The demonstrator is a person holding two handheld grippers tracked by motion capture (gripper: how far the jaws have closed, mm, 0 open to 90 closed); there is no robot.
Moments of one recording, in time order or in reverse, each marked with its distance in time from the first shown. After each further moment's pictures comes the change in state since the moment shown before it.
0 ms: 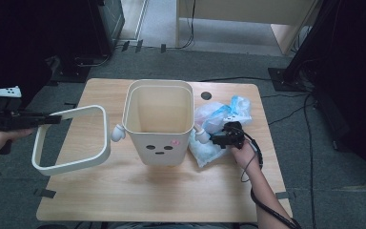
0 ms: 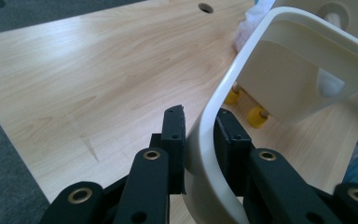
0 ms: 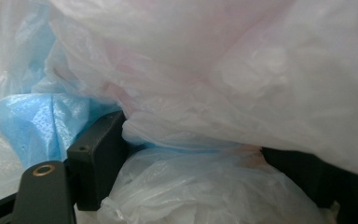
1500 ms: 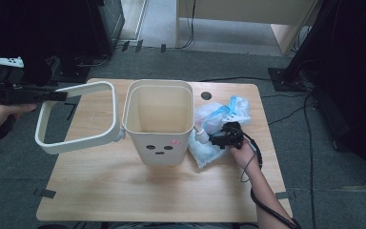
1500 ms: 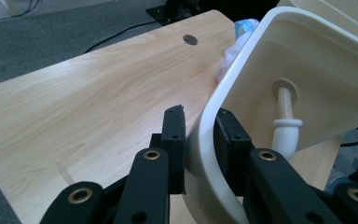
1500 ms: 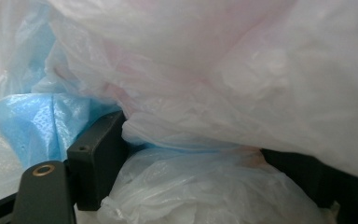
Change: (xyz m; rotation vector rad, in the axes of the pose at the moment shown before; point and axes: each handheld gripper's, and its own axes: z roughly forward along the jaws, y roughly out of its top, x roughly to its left) left arm -0.027 0.077 -0.006 -0.014 -0.017 0.026; right arm 0.002 0.000 0.001 0.009 0.011 -0.012
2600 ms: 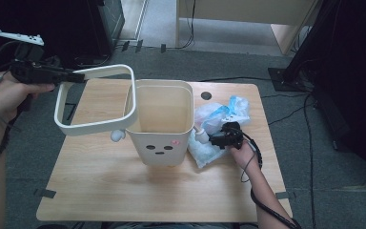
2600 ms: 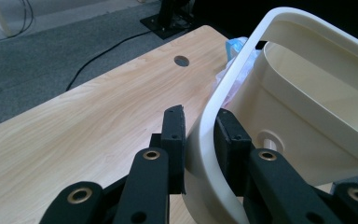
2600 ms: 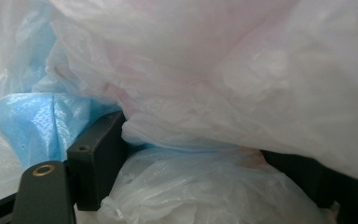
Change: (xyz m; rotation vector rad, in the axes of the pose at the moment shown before) left arm -0.020 0.057 0.031 0.002 -0.003 0.059; right arm 0.002 0.001 0.000 0.008 -0.003 -0.013
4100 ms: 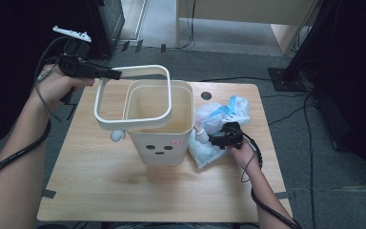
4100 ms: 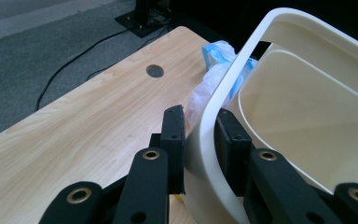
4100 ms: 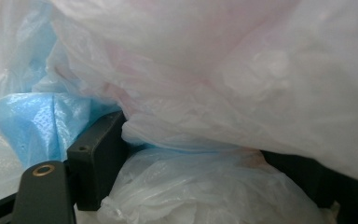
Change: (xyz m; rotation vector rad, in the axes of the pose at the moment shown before) left arm -0.030 0.038 0.075 0.034 -0.094 0.047; right arm 0.000 0.000 0.000 0.001 0.006 -0.004
